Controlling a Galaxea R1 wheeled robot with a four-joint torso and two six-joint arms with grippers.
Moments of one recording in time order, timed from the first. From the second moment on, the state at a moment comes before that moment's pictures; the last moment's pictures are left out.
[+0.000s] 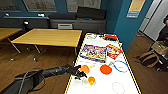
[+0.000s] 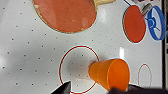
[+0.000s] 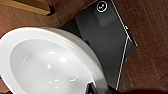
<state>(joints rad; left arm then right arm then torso) 0.31 2.74 -1.85 0.12 0.68 -0.83 -1.51 2.50 -1.98 0.09 0.28 0.18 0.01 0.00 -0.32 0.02</state>
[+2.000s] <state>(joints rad) 0.34 2.93 -2.07 0.14 0.64 -0.83 -1.48 2.50 -1.98 0.09 0.26 0.18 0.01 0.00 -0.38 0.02</state>
